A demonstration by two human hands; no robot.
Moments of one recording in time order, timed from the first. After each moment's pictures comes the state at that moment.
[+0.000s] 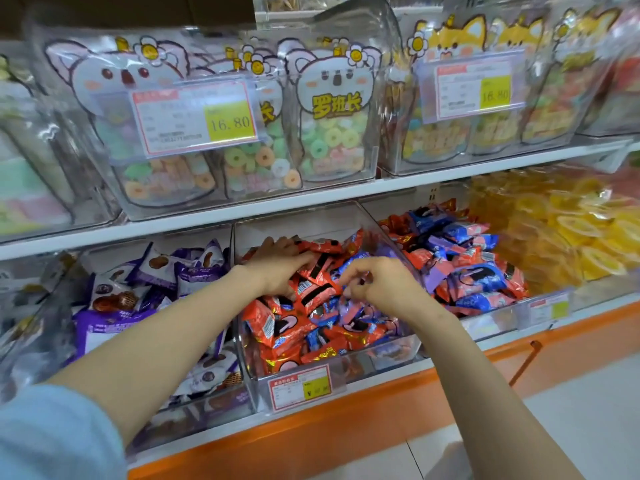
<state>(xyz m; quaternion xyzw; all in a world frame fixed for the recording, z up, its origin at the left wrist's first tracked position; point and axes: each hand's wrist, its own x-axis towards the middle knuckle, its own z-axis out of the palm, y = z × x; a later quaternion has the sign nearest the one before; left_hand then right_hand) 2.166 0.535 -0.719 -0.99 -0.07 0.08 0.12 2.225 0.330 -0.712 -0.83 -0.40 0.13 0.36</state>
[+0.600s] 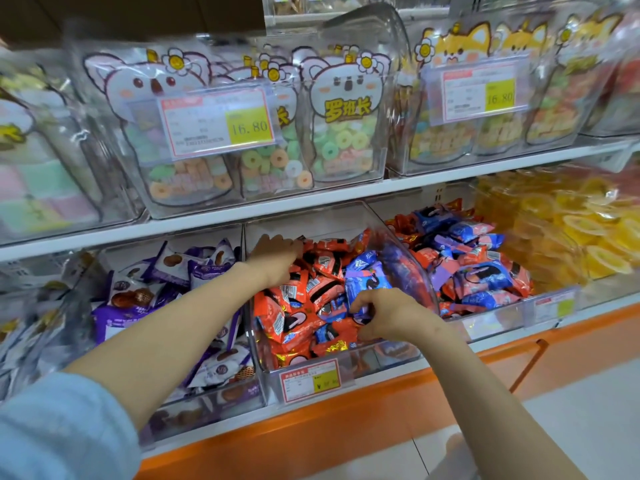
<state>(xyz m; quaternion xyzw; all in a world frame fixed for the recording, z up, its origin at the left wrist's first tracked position) 2.156 0.540 -0.712 -0.98 -0.13 0.02 0.13 2.204 0.323 -0.722 -0.88 -0.38 0.23 0.18</state>
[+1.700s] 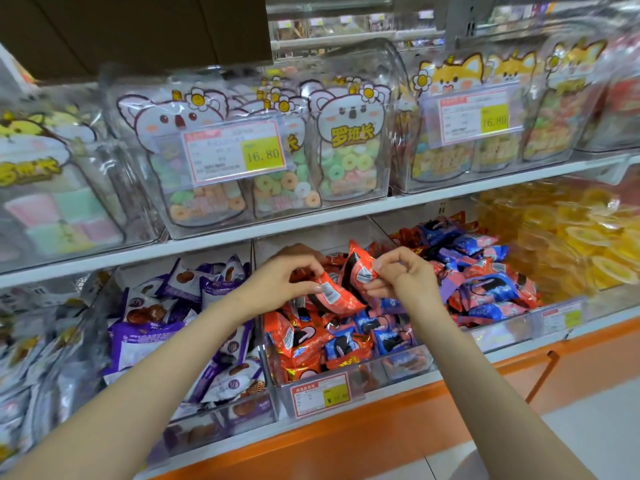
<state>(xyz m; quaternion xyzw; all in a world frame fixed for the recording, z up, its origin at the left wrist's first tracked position) 2.105 0.517 -0.680 -0.95 -0.03 -0.10 -0.29 2.213 0.333 -0.705 -0.64 -0.19 0.17 0.72</state>
